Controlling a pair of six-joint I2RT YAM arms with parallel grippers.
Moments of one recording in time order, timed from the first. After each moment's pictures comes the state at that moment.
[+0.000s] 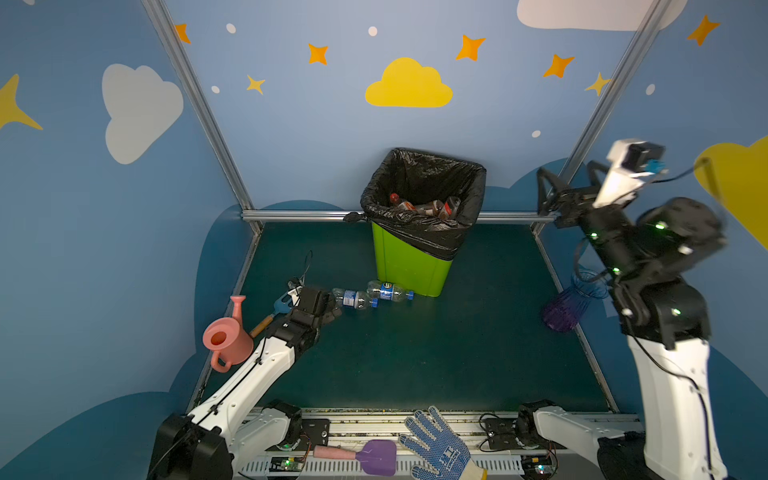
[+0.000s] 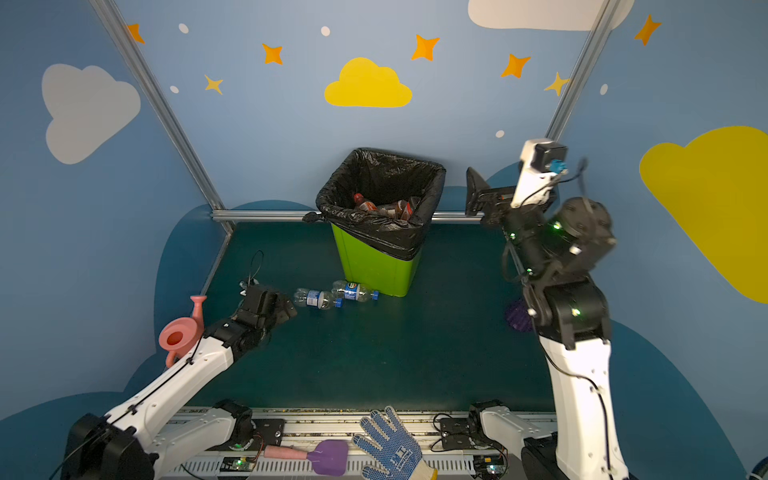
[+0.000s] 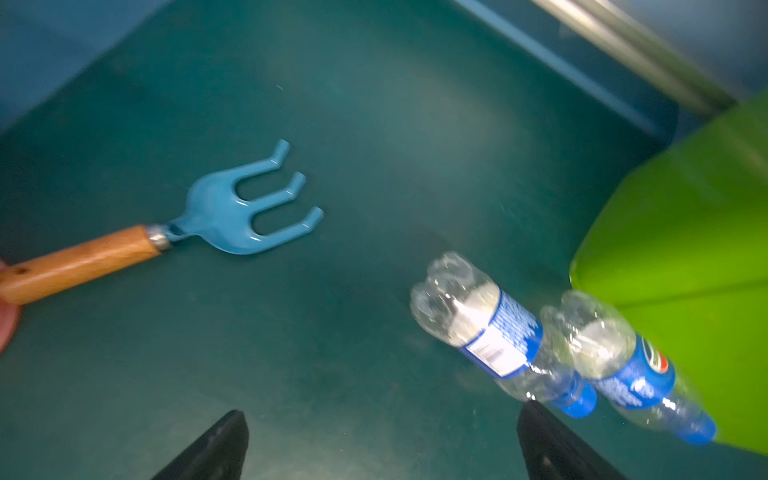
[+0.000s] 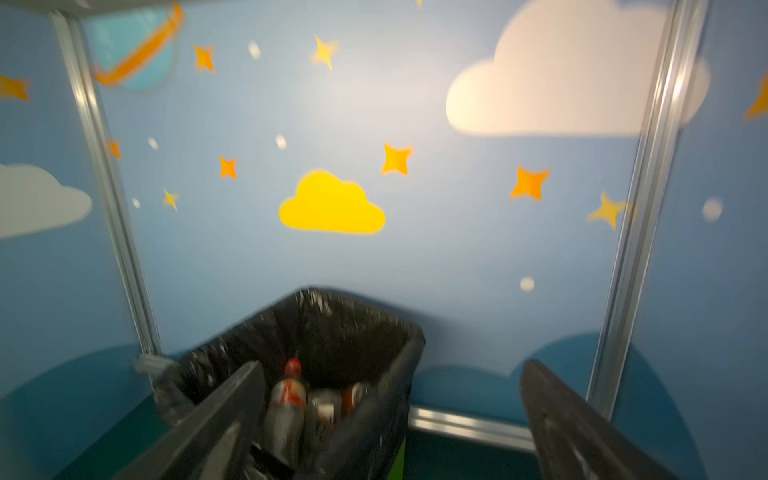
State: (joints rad) left arm -0.38 1.10 0.70 -0.47 -0.38 -0.75; right arm 0.19 1.15 1.67 -0.48 -0.04 0.07
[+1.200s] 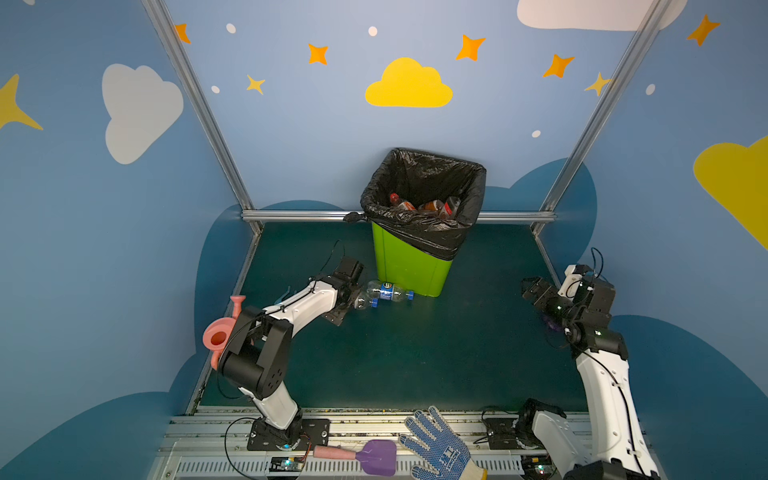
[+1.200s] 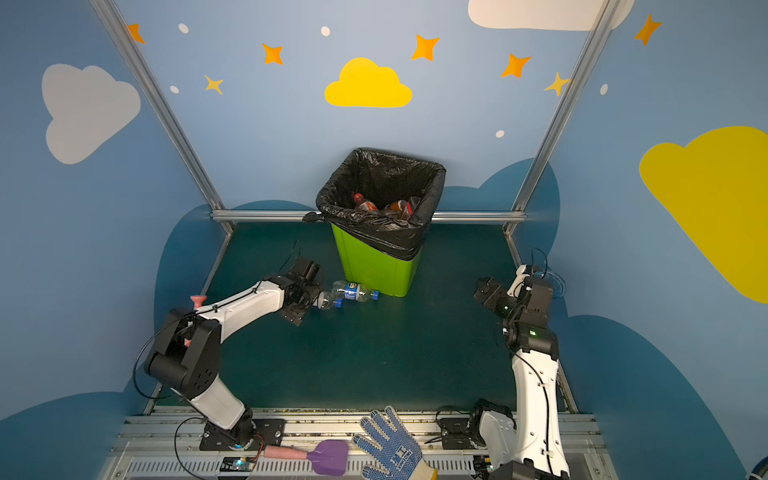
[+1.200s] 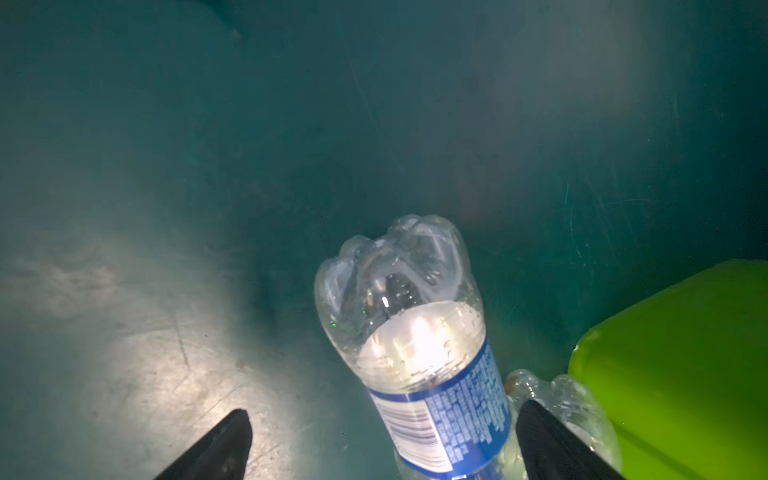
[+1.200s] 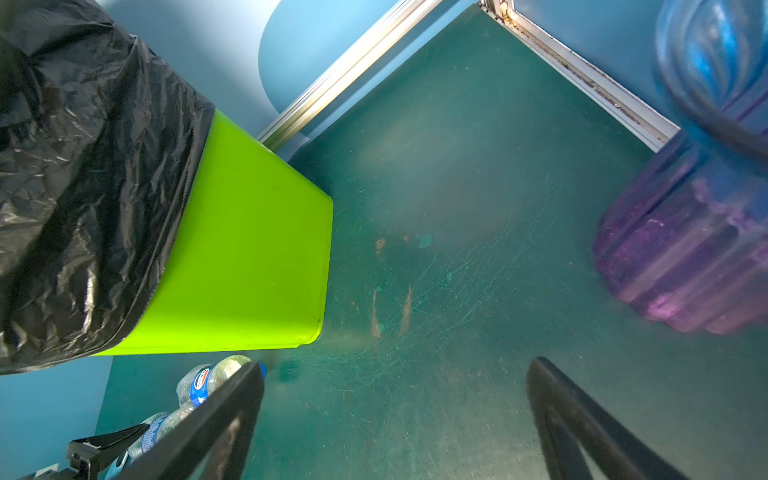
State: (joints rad) left arm -0.40 1.69 1.10 -0.59 -0.23 -1.44; right arm -0.25 0.88 0.80 -0.51 -0.30 0.45
